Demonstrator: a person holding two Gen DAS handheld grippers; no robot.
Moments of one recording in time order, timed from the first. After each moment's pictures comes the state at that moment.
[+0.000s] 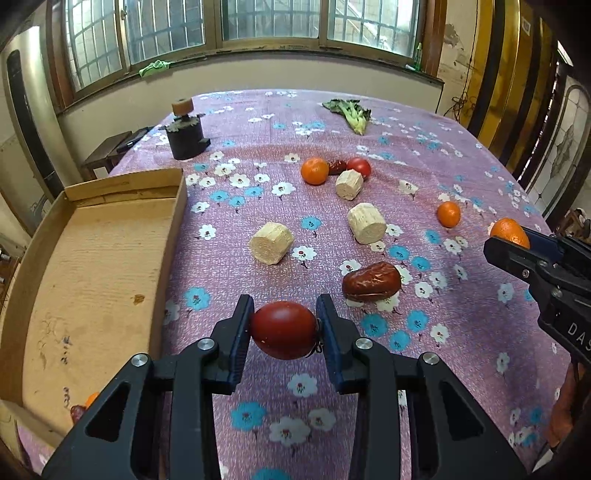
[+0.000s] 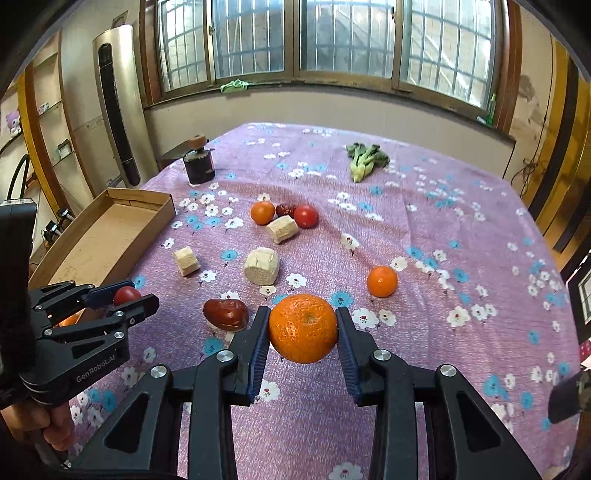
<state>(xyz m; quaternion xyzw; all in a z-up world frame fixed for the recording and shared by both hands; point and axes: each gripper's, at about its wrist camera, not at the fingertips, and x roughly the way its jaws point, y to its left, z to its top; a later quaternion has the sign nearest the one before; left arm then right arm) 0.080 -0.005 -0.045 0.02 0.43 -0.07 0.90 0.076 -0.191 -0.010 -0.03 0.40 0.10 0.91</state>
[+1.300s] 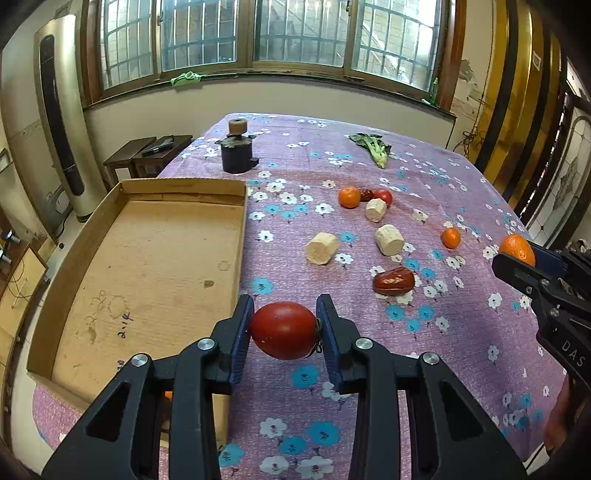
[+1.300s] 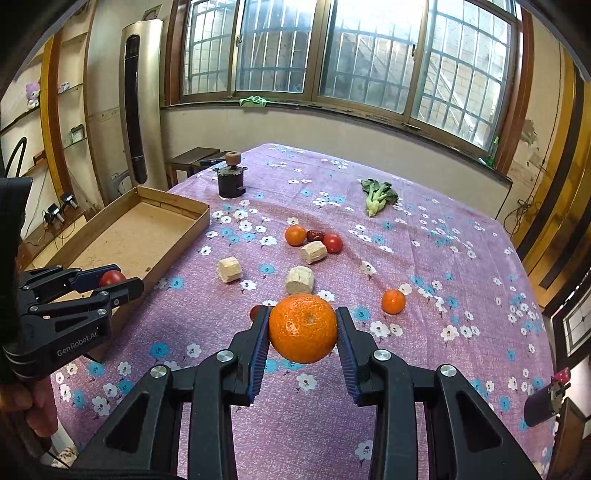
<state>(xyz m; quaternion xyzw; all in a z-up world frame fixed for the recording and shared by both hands) 0.039 0.052 -0.018 -0.02 0.39 -0.05 0.92 0.029 -0.143 0.025 -0.08 0.36 0.11 0.92</state>
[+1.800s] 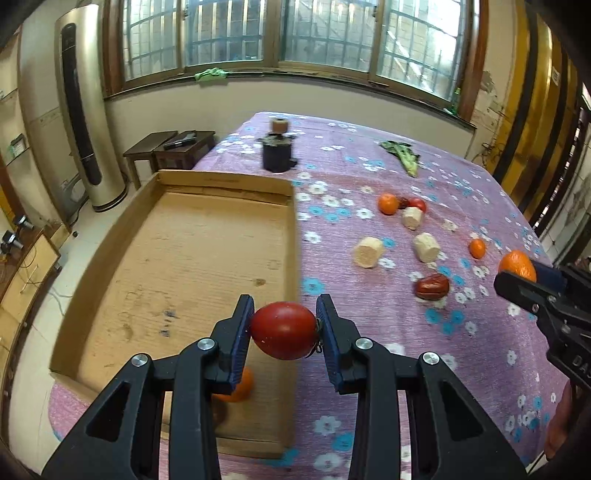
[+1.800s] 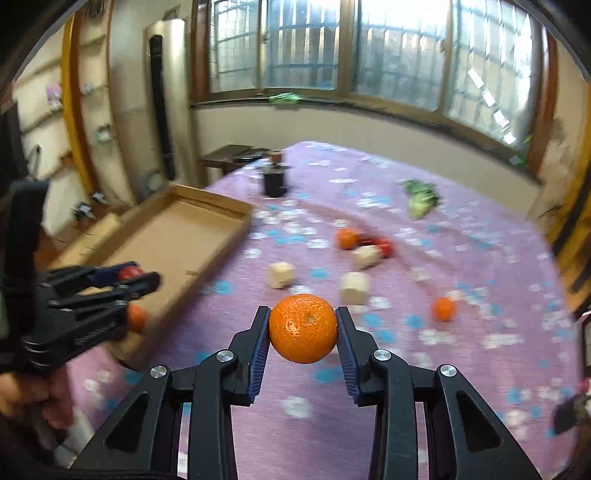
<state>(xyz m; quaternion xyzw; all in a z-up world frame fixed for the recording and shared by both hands) 0.041 0.101 -0.020 -0.03 0.39 -0.01 0.92 0.038 -0.109 0.023 -0.05 0.38 0.19 0.90</state>
